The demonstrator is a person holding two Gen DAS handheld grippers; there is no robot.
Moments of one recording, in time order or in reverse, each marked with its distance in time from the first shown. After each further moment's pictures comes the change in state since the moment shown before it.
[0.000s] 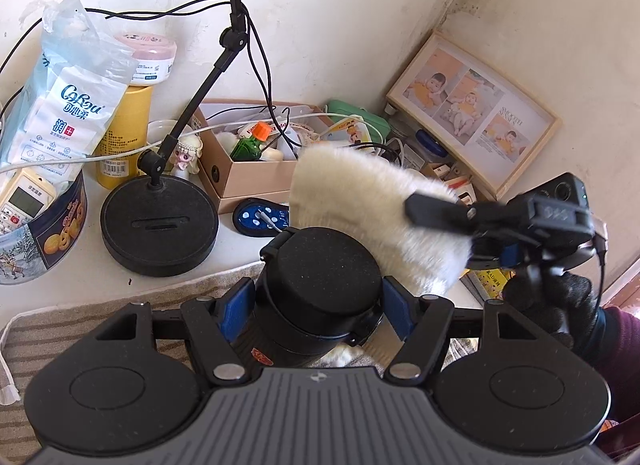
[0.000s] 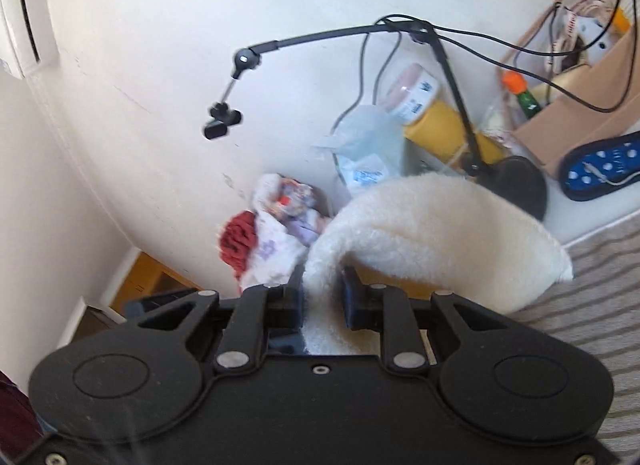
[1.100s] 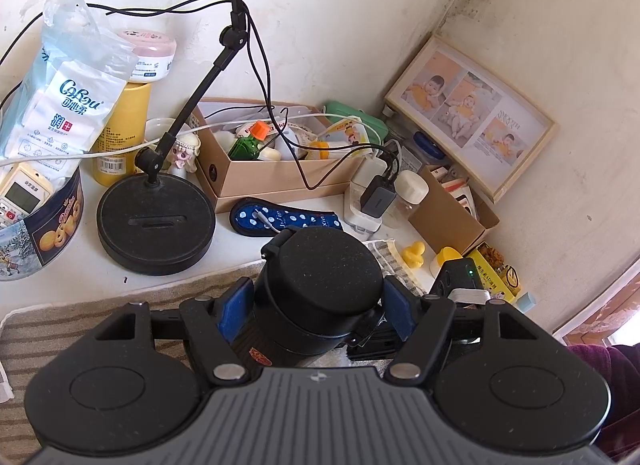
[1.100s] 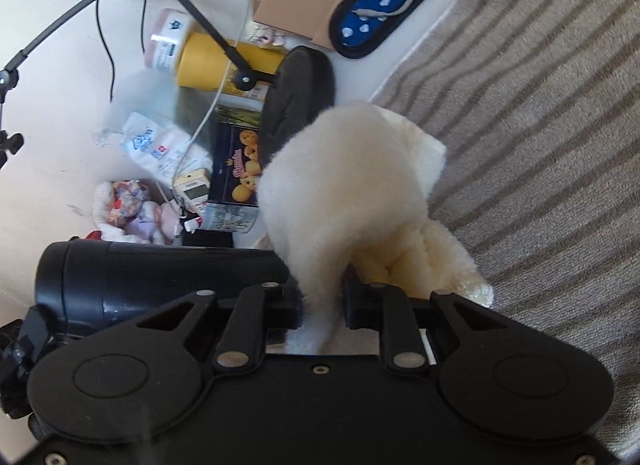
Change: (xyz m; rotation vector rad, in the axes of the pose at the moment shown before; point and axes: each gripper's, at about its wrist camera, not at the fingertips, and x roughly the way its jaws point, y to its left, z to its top) left arm 0.002 0.004 -0.001 -0.011 -0.006 -0.014; right arm 0.026 -0.118 -0.060 0.391 0.095 -0.412
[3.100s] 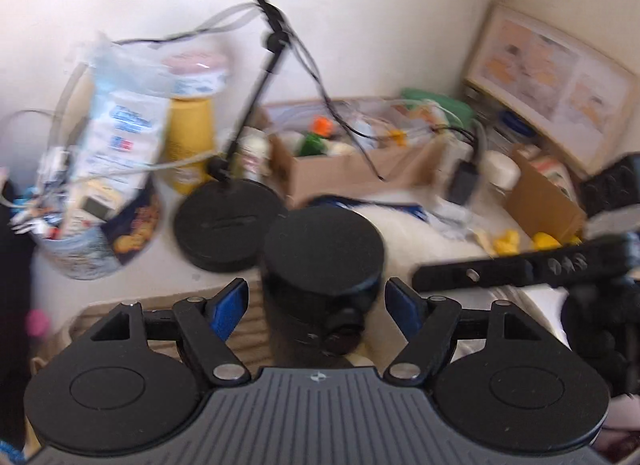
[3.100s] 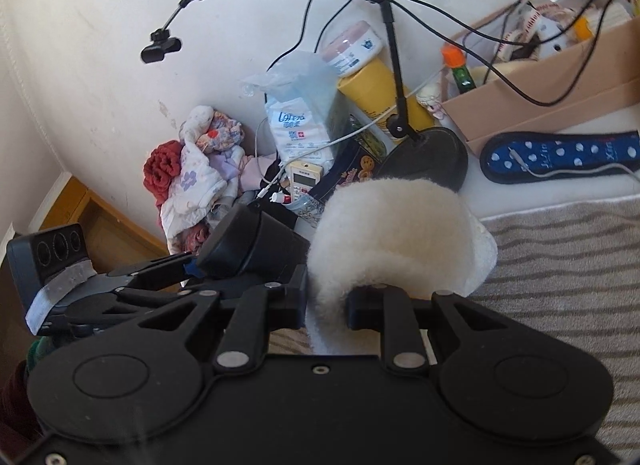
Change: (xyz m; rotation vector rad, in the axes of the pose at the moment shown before) left arm 0.016 -0.067 -0.016 0.018 -0.031 0.399; right arm -0.078 0.089 0.012 -0.582 0.016 0.112
